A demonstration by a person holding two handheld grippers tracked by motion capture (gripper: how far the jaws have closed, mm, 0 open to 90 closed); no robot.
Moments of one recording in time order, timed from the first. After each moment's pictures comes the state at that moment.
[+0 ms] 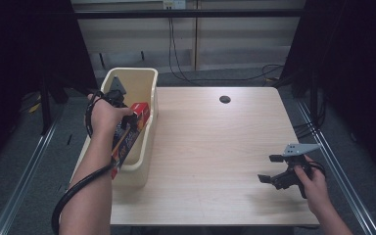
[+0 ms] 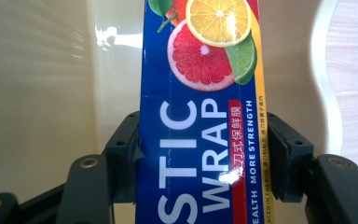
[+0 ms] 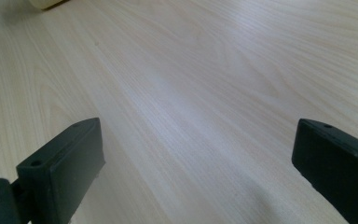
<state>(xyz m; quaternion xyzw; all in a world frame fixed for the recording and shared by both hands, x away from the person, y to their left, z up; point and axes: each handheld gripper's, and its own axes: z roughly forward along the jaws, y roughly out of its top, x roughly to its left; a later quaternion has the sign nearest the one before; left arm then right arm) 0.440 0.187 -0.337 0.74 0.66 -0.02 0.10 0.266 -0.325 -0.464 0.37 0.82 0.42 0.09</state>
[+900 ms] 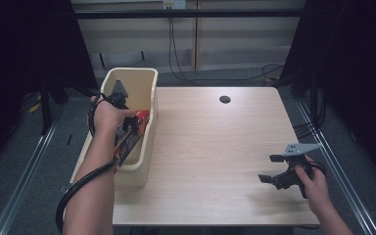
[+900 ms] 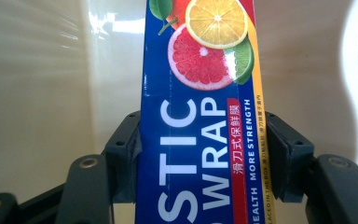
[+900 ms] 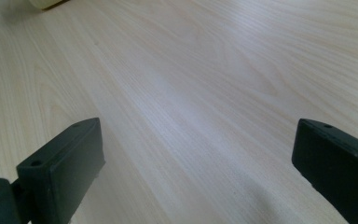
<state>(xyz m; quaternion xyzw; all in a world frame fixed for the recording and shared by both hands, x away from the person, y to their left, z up) 0.447 0.186 -0.351 0.74 0.67 -0.04 0.08 0.266 -0.327 -0.464 0.37 0.82 0.42 0.09</state>
